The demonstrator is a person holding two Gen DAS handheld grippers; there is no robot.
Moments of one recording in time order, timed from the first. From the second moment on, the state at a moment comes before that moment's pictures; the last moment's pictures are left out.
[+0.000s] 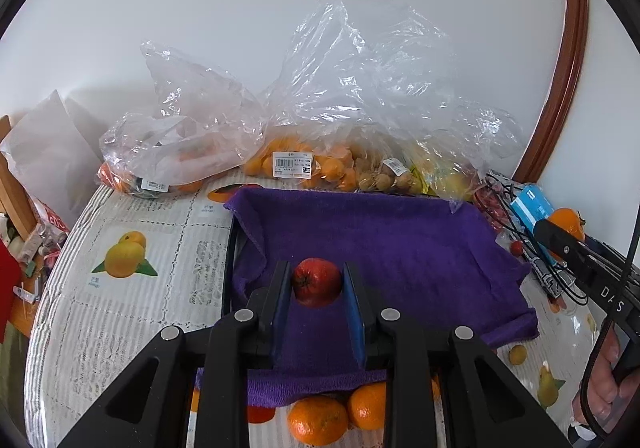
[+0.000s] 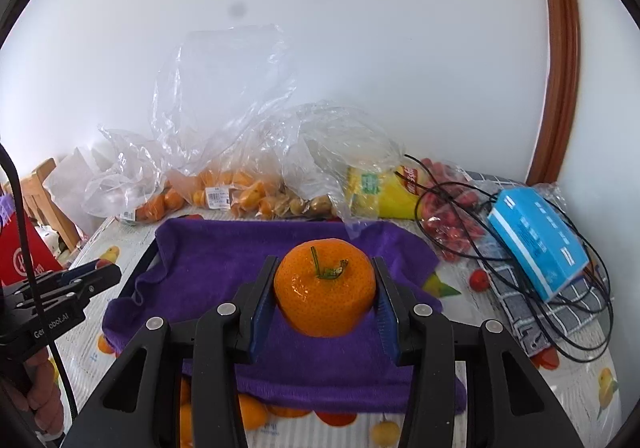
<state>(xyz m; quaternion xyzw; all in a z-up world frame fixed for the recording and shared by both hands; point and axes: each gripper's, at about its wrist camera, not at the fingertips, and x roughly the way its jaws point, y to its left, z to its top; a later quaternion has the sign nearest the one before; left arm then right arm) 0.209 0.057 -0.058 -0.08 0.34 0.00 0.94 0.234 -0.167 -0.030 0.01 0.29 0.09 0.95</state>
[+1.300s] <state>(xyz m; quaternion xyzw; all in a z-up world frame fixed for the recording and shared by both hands) 0.248 0.057 -0.115 -0.10 0.41 0.00 0.90 0.289 -0.161 -0.122 0.01 0.38 0.10 0.92</state>
